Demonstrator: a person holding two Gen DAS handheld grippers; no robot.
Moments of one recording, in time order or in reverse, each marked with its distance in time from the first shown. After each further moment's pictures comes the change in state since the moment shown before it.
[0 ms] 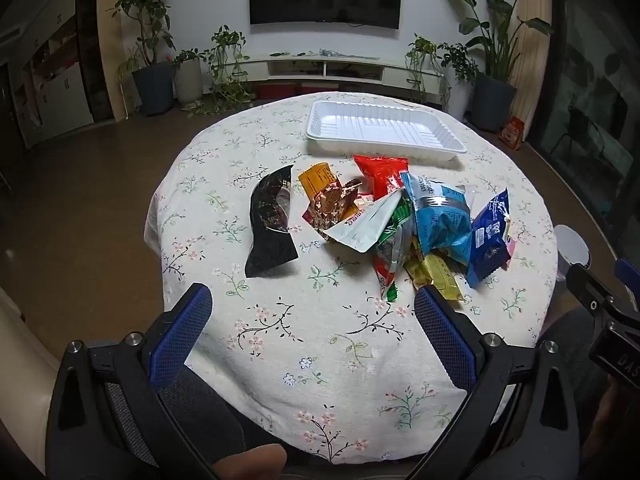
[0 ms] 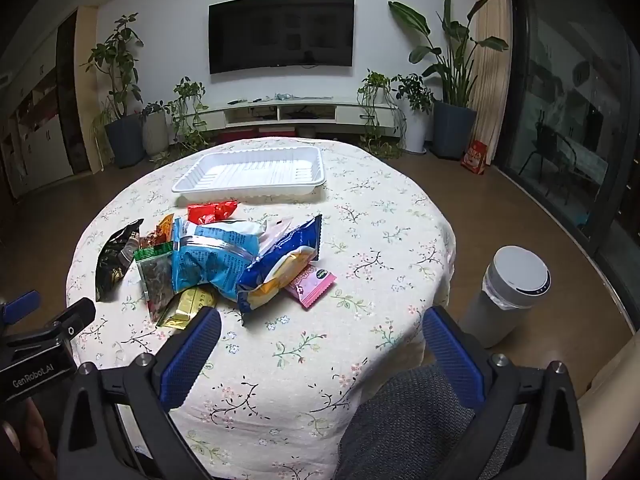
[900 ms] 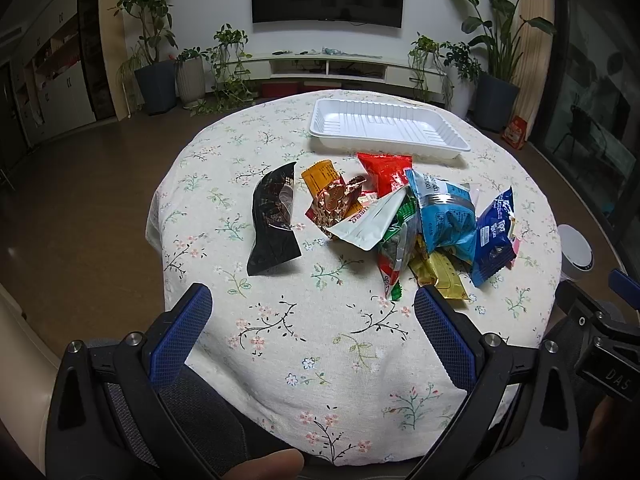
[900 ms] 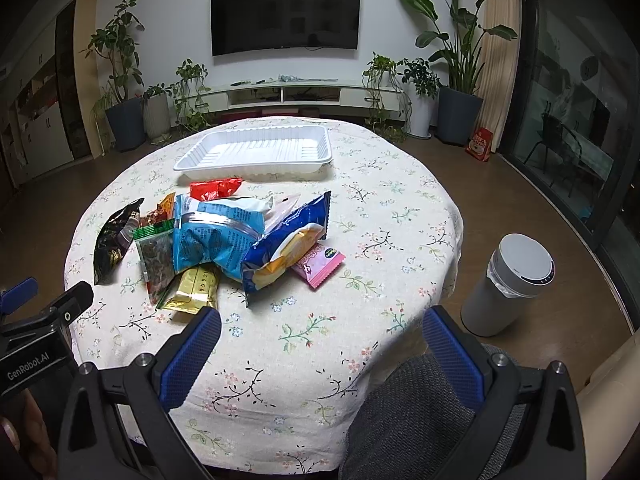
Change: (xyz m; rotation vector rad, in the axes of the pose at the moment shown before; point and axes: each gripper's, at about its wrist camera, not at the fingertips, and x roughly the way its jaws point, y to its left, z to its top) left arm 0.005 0.004 -0.001 -0.001 -0.001 0.009; right arm 0.009 0.007 -0.005 -0.024 0.067 -0.003
